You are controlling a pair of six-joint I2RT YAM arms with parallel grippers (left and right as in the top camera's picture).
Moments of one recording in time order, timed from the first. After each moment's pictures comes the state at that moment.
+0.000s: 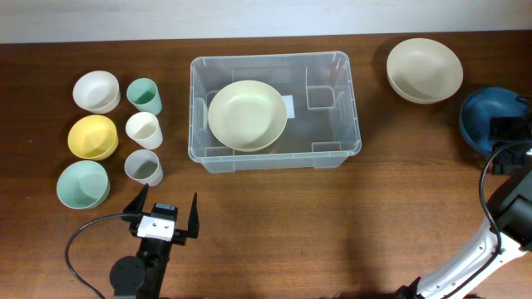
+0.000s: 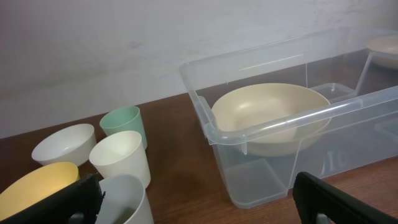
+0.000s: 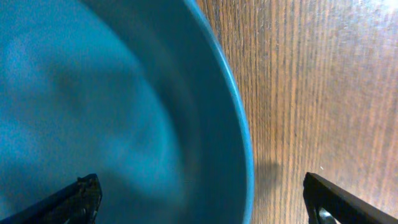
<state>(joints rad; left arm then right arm) -0.02 0.01 0.01 -0.06 0.15 0.18 -0.69 2.24 1.76 -0.89 0.01 1.02</state>
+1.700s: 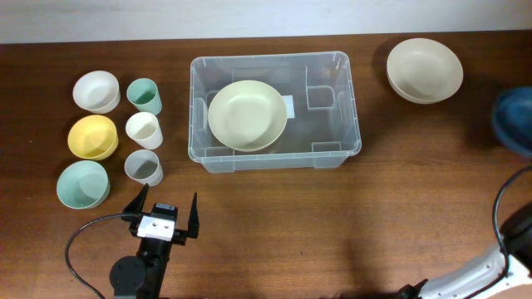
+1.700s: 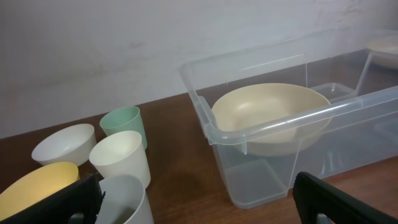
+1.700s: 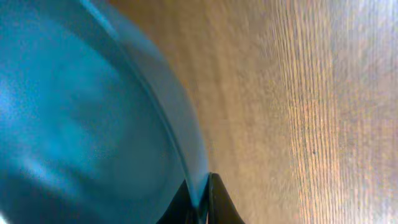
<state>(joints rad) -0.02 0.01 0.01 -0.06 0.15 0.18 -0.86 2.07 1.78 -0.91 -0.10 1.00</state>
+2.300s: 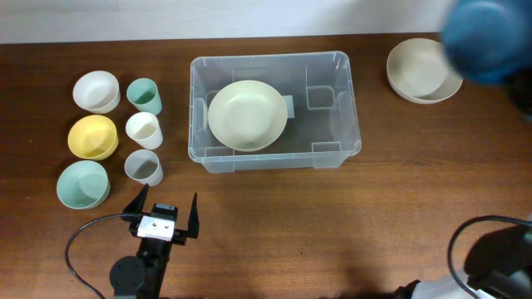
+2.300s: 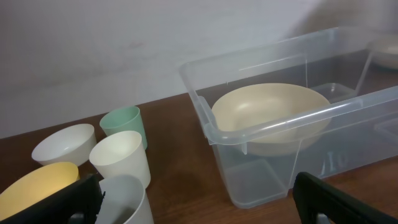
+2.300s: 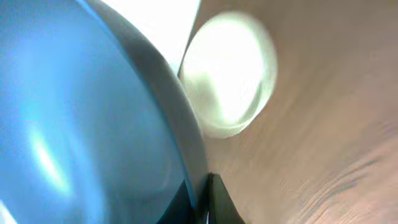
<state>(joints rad) -0.02 0.01 0.01 -0.06 0.15 0.18 -0.54 1.75 1.80 -0.93 -0.53 0.74</state>
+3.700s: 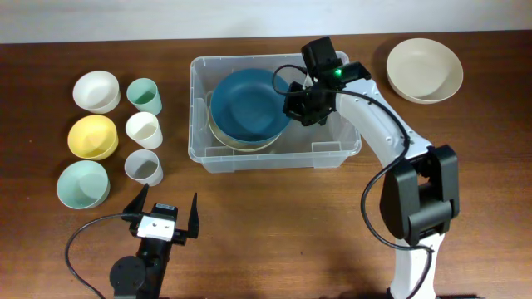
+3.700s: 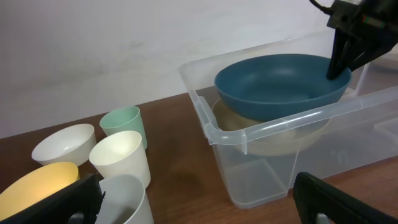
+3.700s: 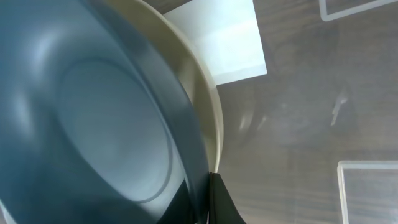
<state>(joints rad) -0.02 0.01 0.01 -0.06 0.15 0.18 0.33 2.13 1.80 -0.86 -0.32 0.66</state>
